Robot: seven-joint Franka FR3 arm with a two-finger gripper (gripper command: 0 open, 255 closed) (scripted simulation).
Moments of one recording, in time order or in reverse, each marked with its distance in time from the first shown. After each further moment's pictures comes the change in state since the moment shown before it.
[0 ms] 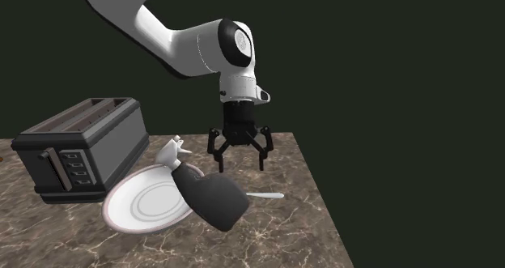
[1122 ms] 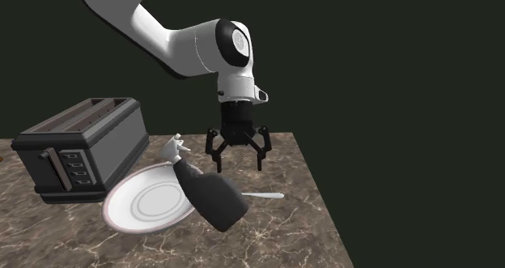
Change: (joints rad) arm 0.001 -0.010 0.005 -0.012 0.002 0.002 0.005
